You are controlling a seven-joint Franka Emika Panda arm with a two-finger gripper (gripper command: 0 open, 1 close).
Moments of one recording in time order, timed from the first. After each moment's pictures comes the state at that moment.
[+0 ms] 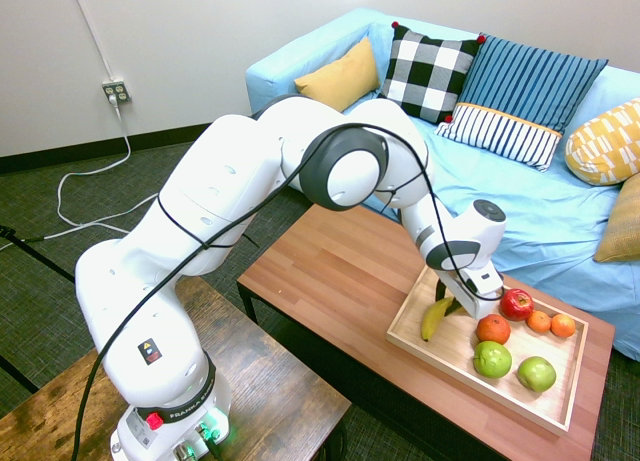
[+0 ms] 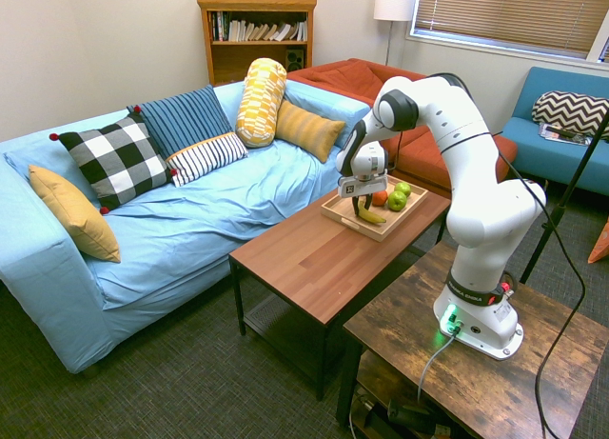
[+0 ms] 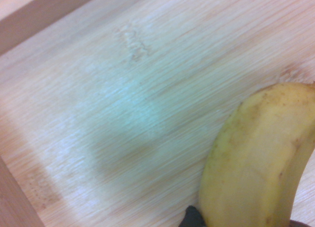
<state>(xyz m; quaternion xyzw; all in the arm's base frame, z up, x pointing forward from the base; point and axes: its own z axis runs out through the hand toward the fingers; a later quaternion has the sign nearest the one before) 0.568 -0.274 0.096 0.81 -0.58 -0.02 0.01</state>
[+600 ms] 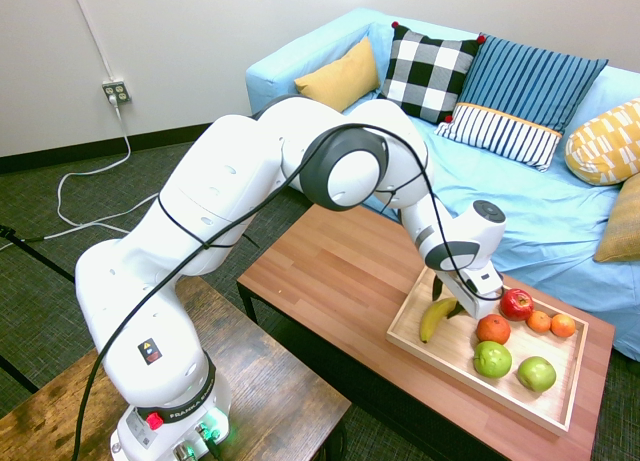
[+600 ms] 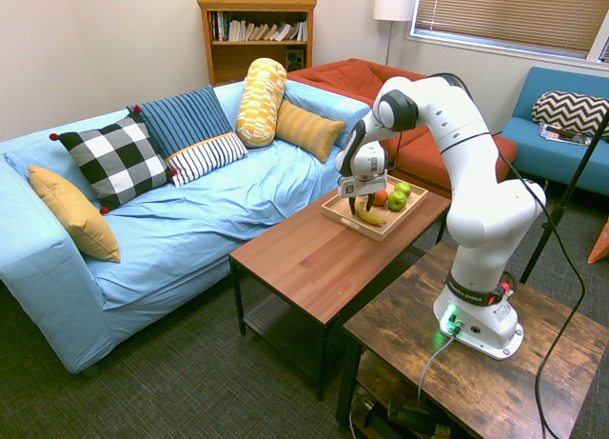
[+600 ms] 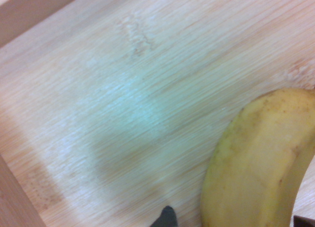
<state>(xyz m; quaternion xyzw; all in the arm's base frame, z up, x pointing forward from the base) 0.571 -0.275 0.103 0.82 -0.58 -0.01 0.01</state>
